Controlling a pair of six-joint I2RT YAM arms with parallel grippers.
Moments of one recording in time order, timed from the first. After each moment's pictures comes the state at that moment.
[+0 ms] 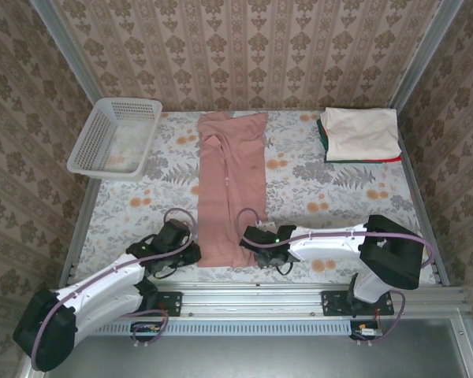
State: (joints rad) left arm -0.71 0.85 0.25 -0.44 0.12 -0.80; right arm 1.11 1.57 0.82 -0.60 0.22 0.92
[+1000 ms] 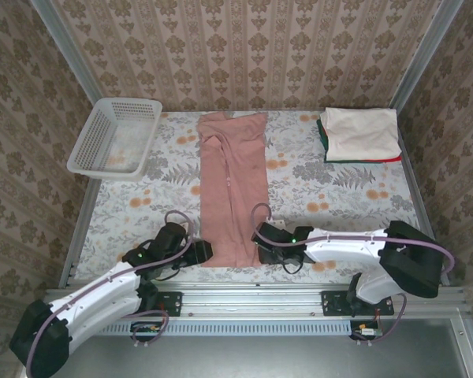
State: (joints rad) left arm -0.73 0.74 0.20 -0.34 0.20 -0.84; right arm 1.04 1.46 0.70 -0.46 0.18 0.94
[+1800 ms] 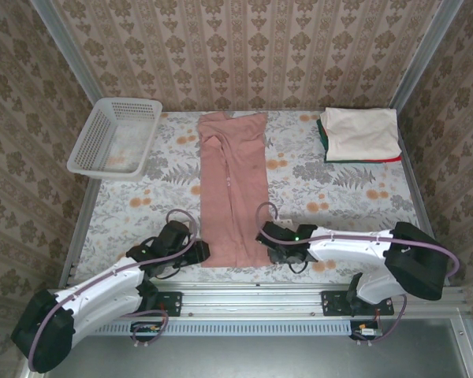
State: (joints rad) left arm -0.73 0.82 0.21 -0.32 0.17 -0.83; right arm 1.03 1.39 0.66 -0.55 0.21 0.96
